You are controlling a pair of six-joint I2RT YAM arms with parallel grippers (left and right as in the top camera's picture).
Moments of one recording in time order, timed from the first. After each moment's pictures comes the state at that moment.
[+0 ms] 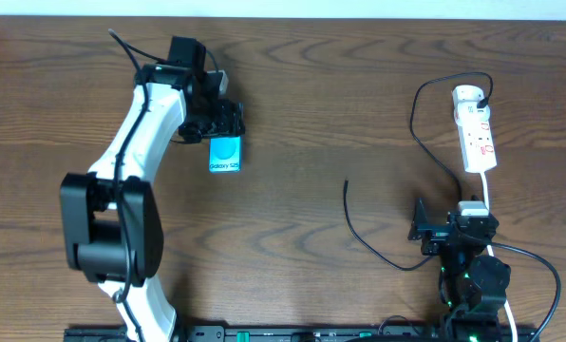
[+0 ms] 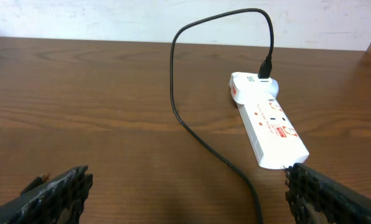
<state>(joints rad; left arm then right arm) -0.13 1.95 1.56 -0.95 0.29 -0.12 -0.03 0.15 0.01 -0.07 -0.03 -0.03</state>
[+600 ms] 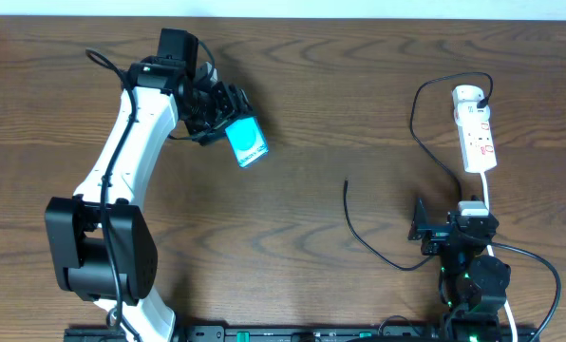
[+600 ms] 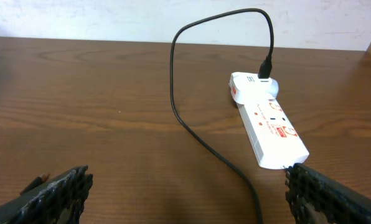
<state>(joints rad) -0.12 1.85 1.56 -0.96 0.51 -0.62 -0.03 0.15 0.01 -0.07 -0.03 -0.03</state>
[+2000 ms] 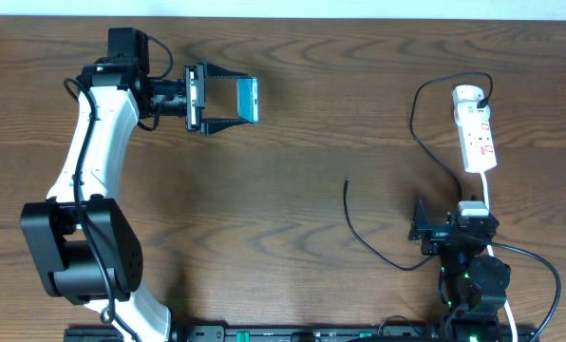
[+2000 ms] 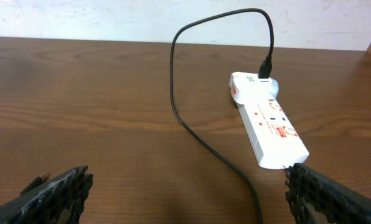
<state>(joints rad) 0.05 1.85 1.56 -0.96 1.34 -1.31 -0.03 0.15 0.01 -0.07 -0.03 -0.03</state>
